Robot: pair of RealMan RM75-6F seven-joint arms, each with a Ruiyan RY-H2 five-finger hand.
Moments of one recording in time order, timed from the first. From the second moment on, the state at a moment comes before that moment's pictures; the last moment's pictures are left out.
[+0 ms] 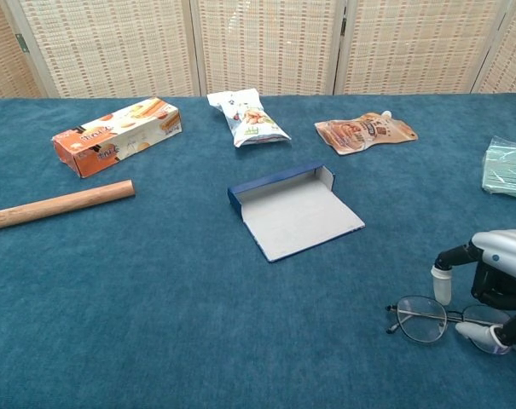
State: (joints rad) left arm -0.04 -1.18 -0.04 -1.52 1.44 1.52 0.12; right arm 0.31 -1.43 -0.01 -1.66 -1.39 1.03 -0.30
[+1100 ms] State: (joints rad) left arm -0.04 -1.18 -0.04 -1.53 1.44 1.52 0.13; right arm 0.51 -1.40 0.14 -1.63 -1.39 0.96 -0.28
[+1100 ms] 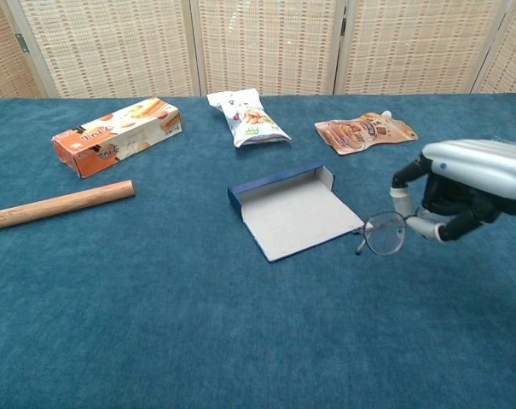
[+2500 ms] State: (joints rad) left arm -0.02 -1.17 -0.04 -1.54 1.43 1.51 0.14; right arm 0.83 -1.73 0.19 -1.17 -1.32 0.83 -0.22
